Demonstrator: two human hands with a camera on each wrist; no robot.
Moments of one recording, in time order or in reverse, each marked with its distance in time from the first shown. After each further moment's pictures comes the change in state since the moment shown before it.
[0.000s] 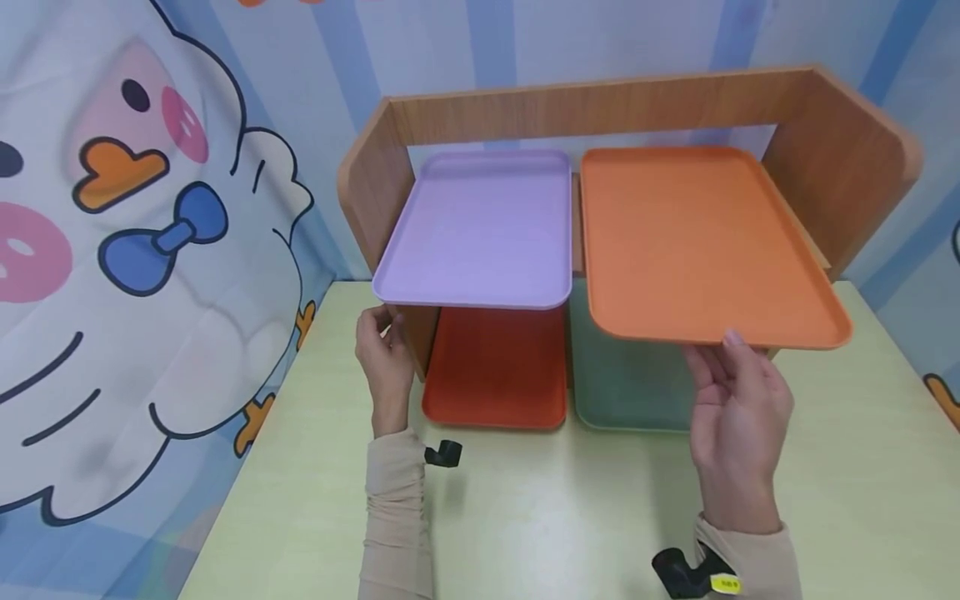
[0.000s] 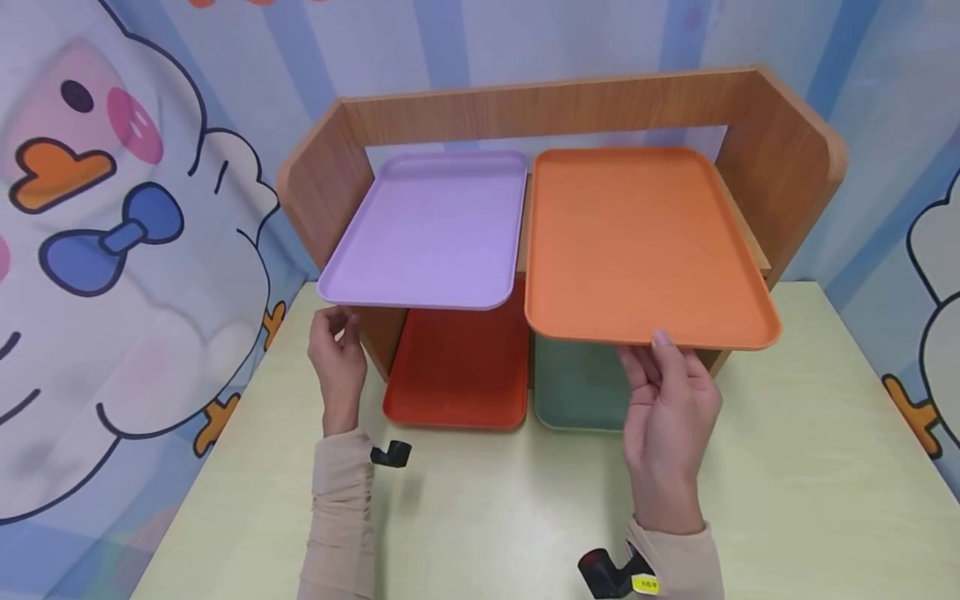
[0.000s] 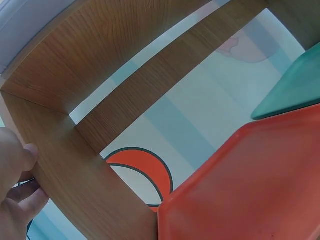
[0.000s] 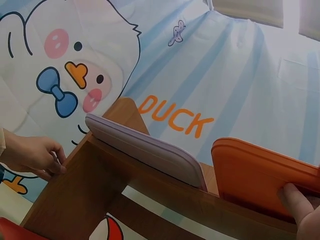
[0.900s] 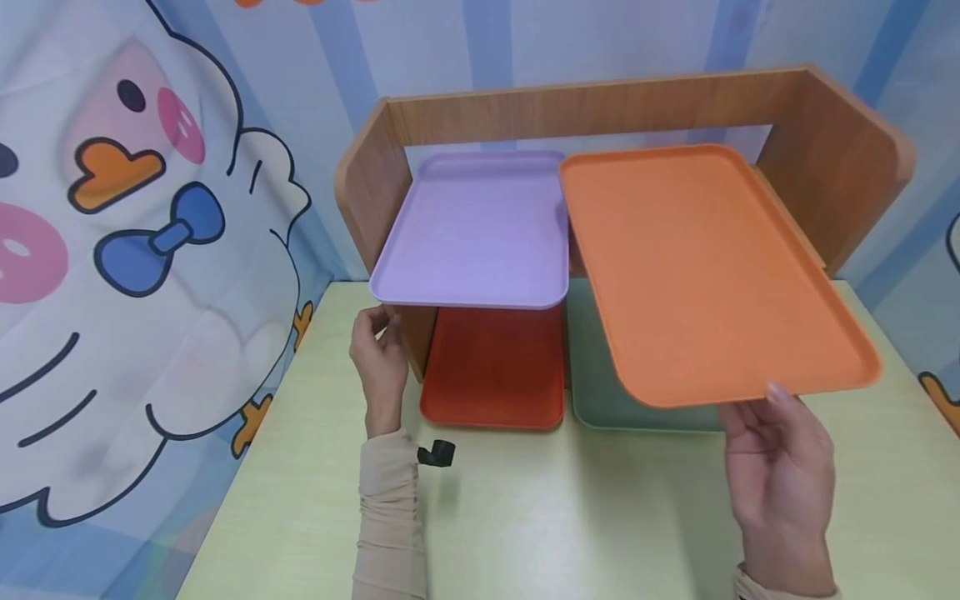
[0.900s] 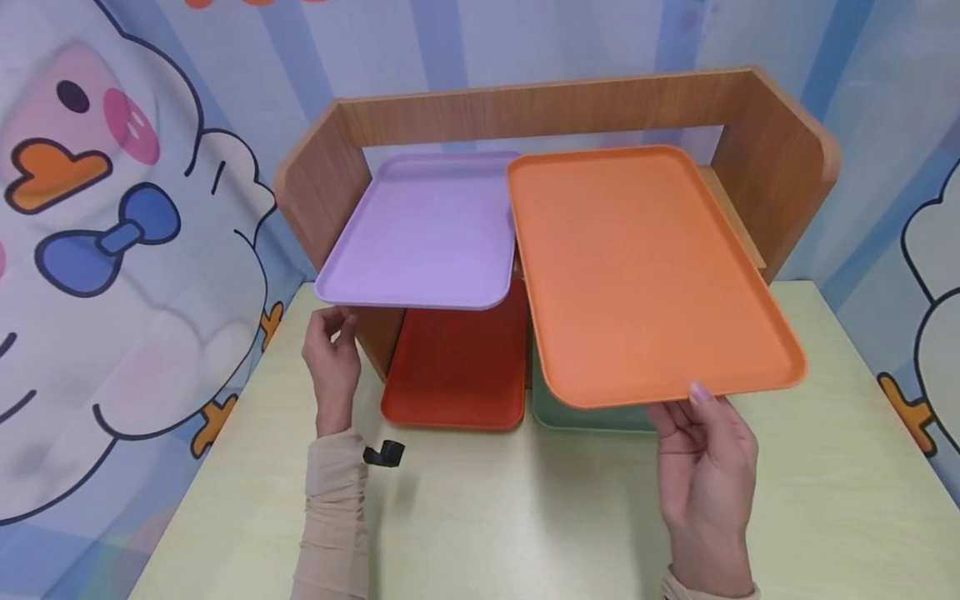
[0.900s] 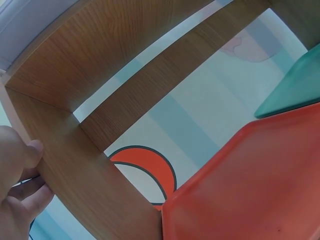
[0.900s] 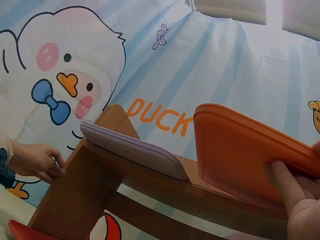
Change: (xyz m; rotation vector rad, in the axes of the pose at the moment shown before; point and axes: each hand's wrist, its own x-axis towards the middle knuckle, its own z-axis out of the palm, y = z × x) left_hand 0.004 -0.003 -0.002 0.009 -0.008 -0.027; right_hand -0.022 -0.033 -0.037 0.025 -0.142 0.103
